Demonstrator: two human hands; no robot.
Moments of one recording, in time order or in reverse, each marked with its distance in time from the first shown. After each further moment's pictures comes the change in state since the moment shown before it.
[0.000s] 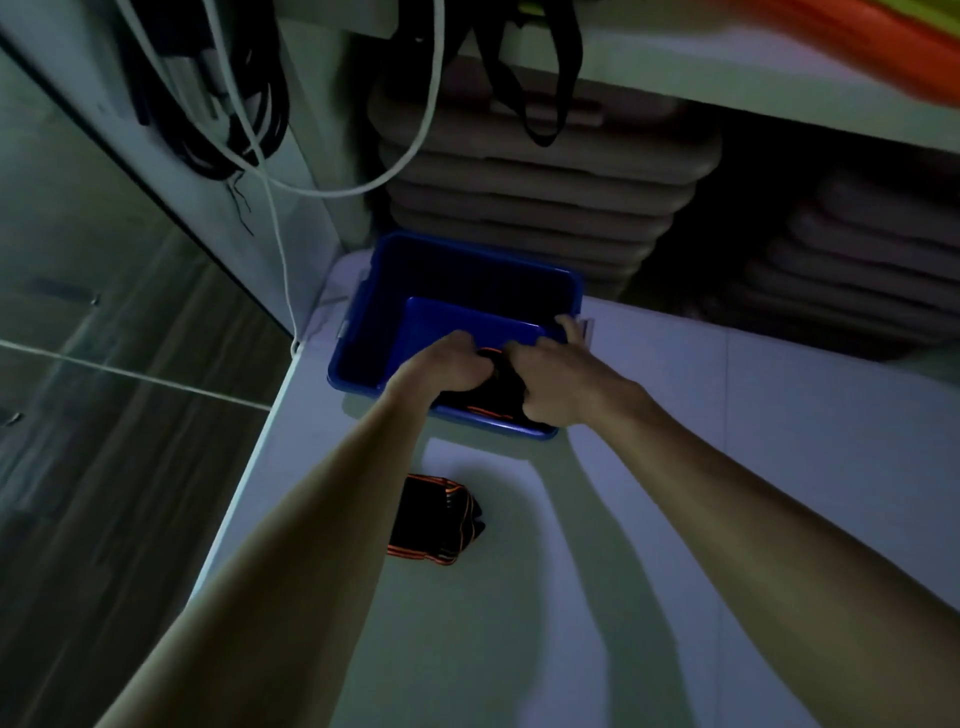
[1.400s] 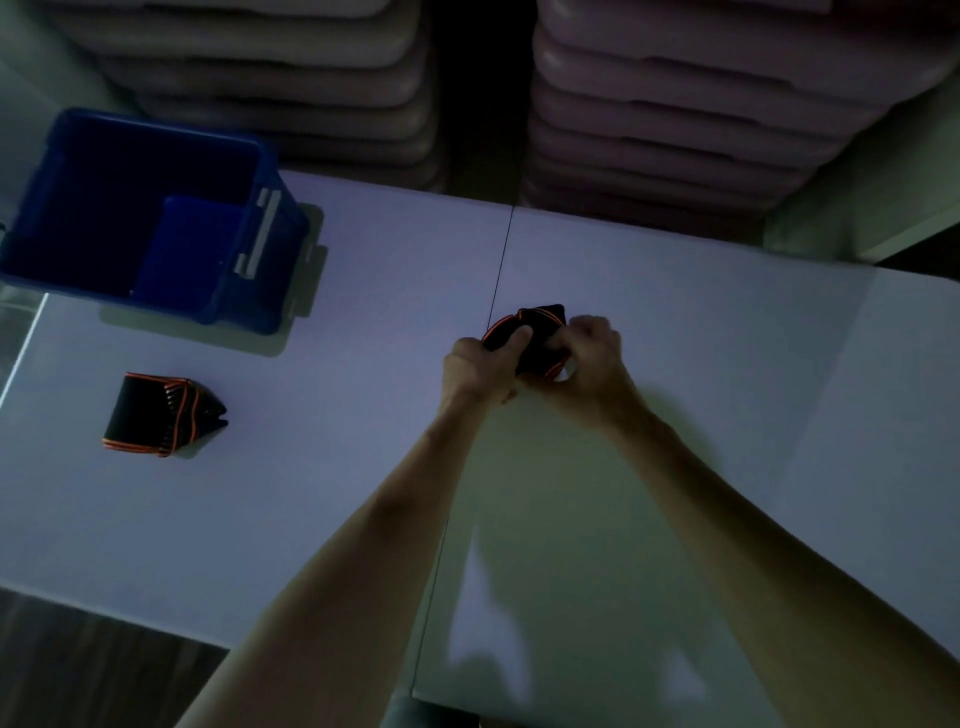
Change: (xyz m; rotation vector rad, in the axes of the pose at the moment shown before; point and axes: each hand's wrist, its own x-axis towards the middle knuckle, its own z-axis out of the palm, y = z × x) left_hand -0.008 0.202 0.338 -0.520 0.253 -0.222; right_hand -0.212 0.287 0.160 0.726 0.354 0.263
